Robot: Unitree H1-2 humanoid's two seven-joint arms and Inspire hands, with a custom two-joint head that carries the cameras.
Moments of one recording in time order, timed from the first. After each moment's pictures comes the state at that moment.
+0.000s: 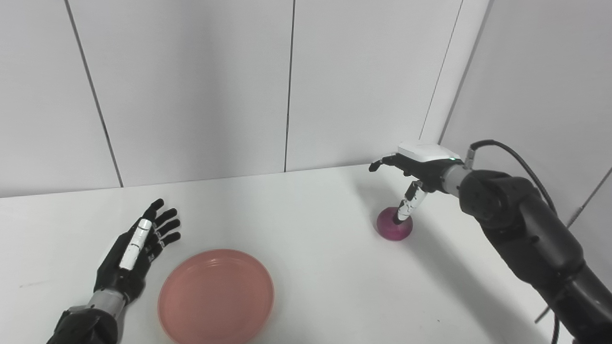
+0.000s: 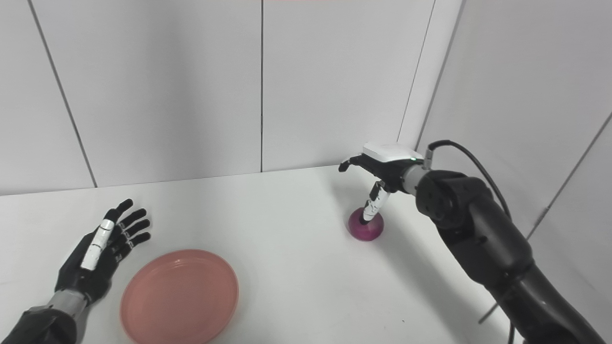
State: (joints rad) left arm -0.44 0.09 0.05 0.46 -0.24 0.08 -0.28; right arm -0.61 -0.81 0.23 -0.13 -0.75 0.36 0.80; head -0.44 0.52
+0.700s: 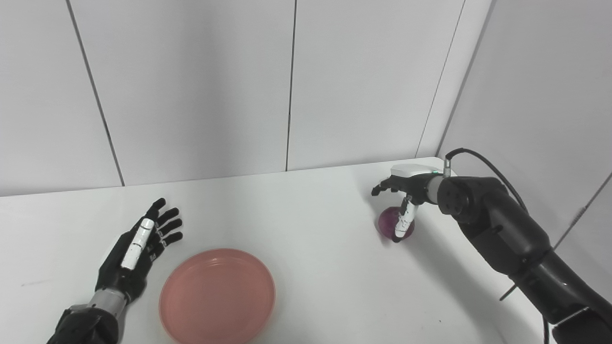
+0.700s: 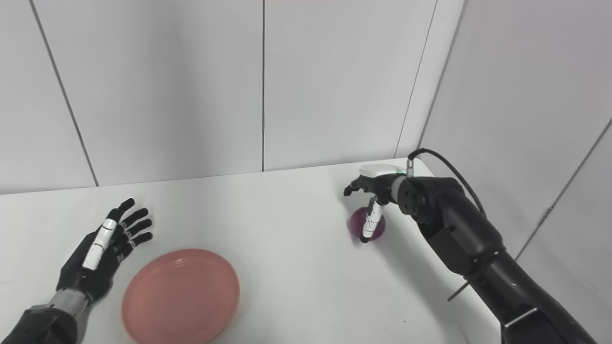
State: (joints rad) left arm -0.44 0.10 0.04 0.46 -0.24 0.07 -0.29; right arm -0.64 -0.77 0.31 0.08 -0.79 0.40 0.85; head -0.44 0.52
